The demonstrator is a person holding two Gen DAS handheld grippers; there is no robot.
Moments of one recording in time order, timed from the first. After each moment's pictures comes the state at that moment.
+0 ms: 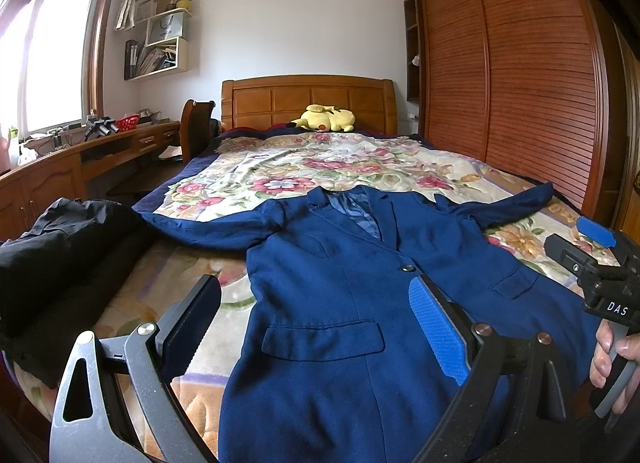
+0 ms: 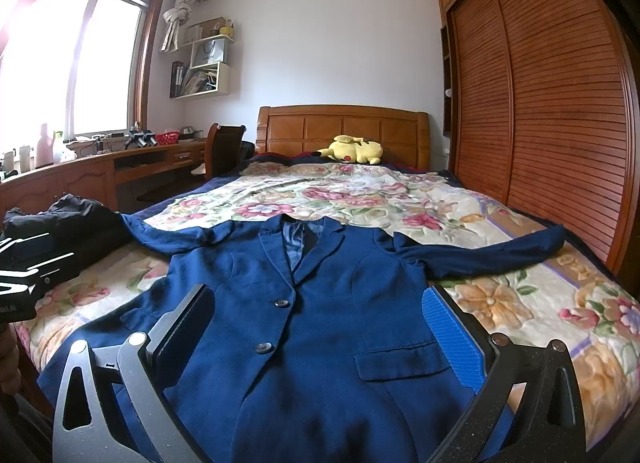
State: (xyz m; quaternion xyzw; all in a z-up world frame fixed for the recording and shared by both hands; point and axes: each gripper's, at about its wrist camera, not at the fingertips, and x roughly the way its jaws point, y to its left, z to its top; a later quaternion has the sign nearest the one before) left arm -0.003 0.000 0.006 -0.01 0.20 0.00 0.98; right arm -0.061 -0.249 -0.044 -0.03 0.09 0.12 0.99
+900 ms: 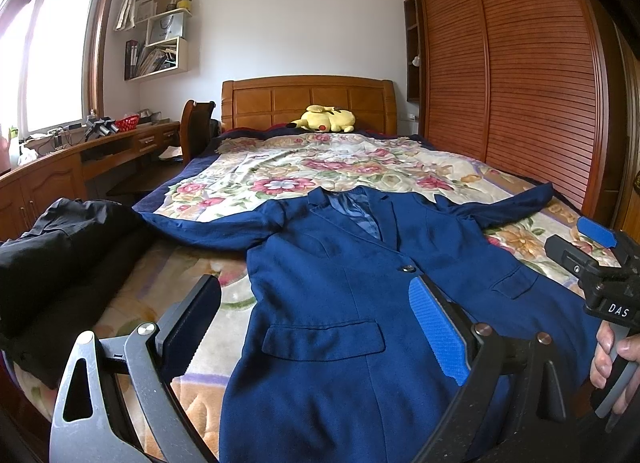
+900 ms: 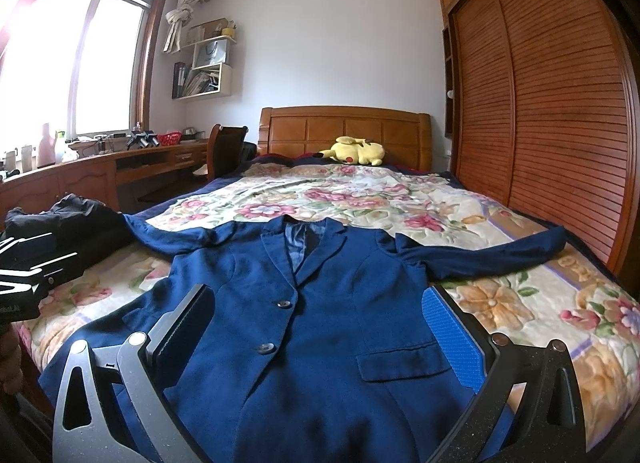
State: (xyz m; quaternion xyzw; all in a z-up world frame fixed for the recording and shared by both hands) left arm -0.002 -0.001 0.004 -0.01 0.20 0.00 0.98; right arm -0.061 -0.248 -0.046 -0.03 0.09 0.12 0.99
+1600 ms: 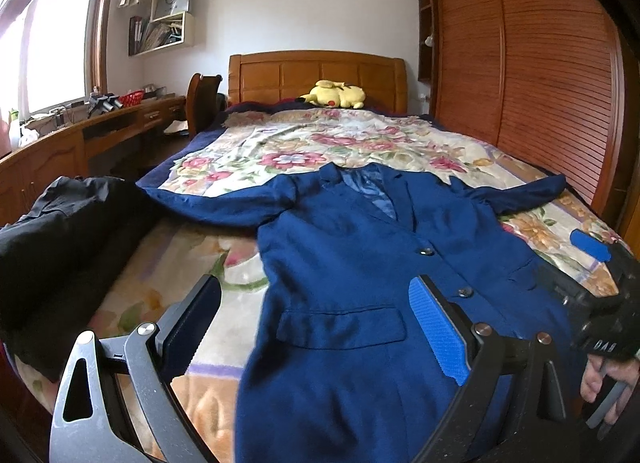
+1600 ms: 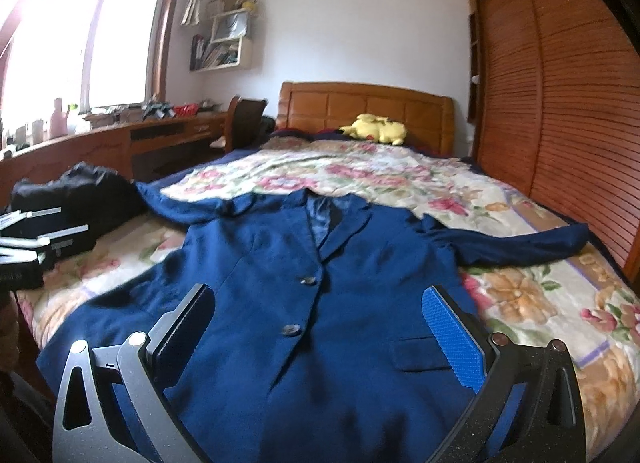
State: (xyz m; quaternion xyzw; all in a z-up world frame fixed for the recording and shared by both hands) left arm 0.019 0.020 -0.006 -0.02 0.25 0.02 0.97; right arm -0.041 -0.221 -0.055 -0.06 0.13 0.15 0.98
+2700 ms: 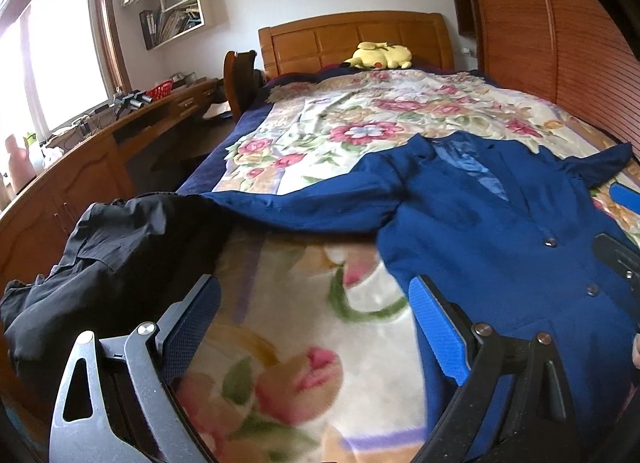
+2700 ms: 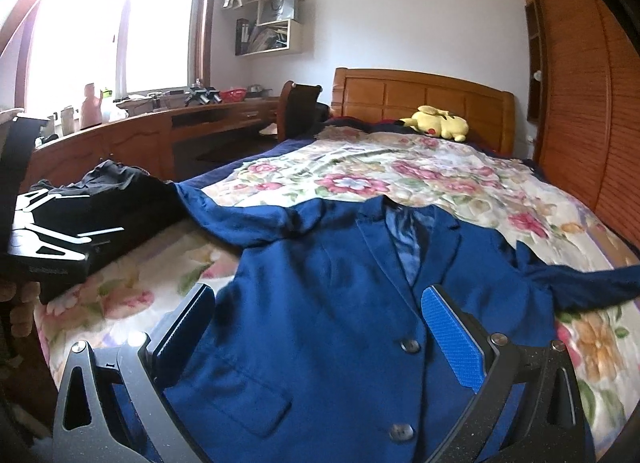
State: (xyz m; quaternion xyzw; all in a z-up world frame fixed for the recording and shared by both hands) left arm 0.107 0.124 -0.008 0.06 0.32 0.09 0.94; right arm 0.036 -0.159 -0.026 -0.07 0.14 0.23 0.96
